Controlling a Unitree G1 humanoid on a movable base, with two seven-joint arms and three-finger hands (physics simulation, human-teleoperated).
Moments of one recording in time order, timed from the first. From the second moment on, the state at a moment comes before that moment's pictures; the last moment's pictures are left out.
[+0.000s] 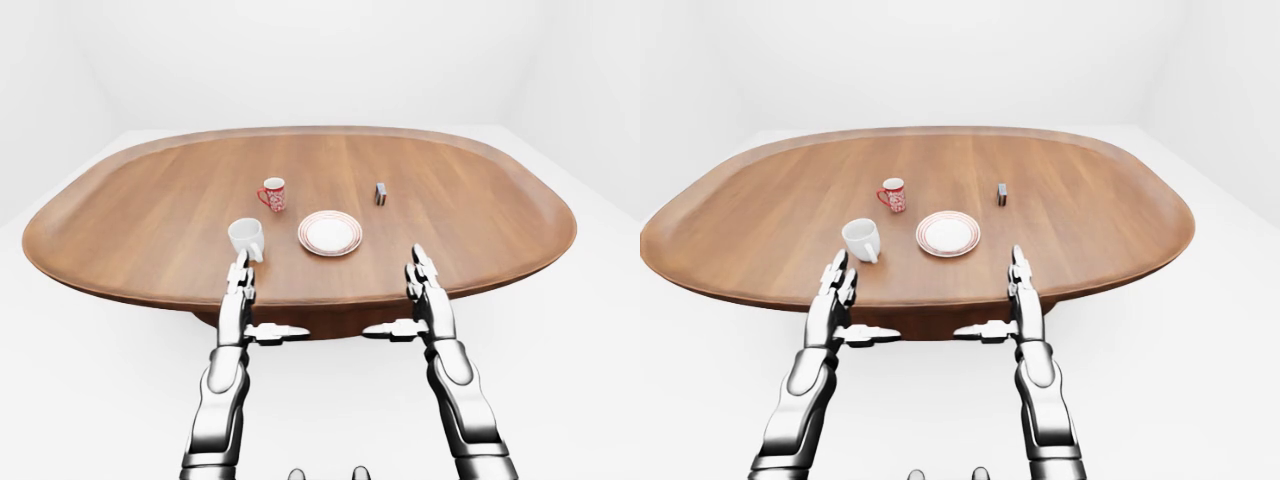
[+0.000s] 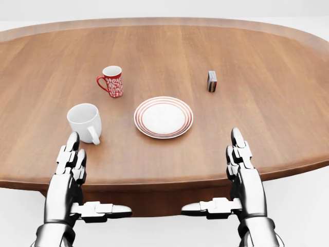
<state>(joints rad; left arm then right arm) 0.00 0.01 0.02 0.00 -0.01 0.00 -0.01 0.01 -0.01 -0.01 -0.02 0.01 0.01 0.02</state>
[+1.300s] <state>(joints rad) -0.21 0.31 0.47 -0.37 -0.42 0.09 0.21 0.15 0.02 -0.47 -1.04 0.02 0.09 0.16</state>
